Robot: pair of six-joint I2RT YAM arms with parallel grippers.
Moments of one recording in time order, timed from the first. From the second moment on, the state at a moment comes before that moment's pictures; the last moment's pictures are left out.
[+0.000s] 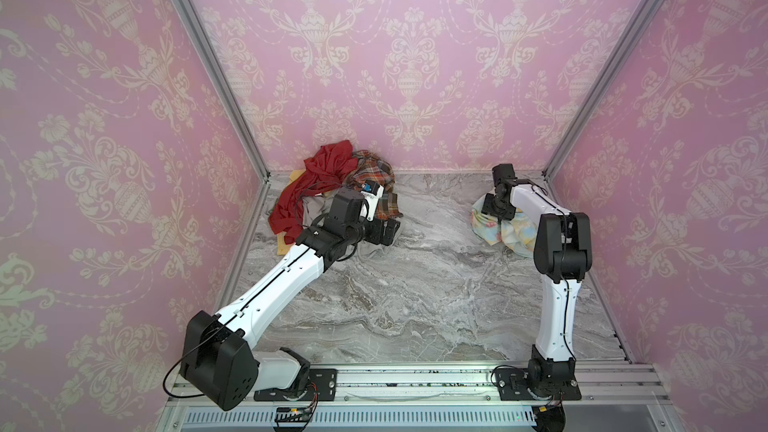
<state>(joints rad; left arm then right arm) -0.49 1.34 1.12 -0.38 0.14 -0.18 0.00 2.22 1.78 -0.71 0.15 0.36</state>
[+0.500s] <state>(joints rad) -0.49 1.34 1.12 -0.37 0.14 -0.17 -0.09 2.22 1.75 -0.70 0.14 0.34</state>
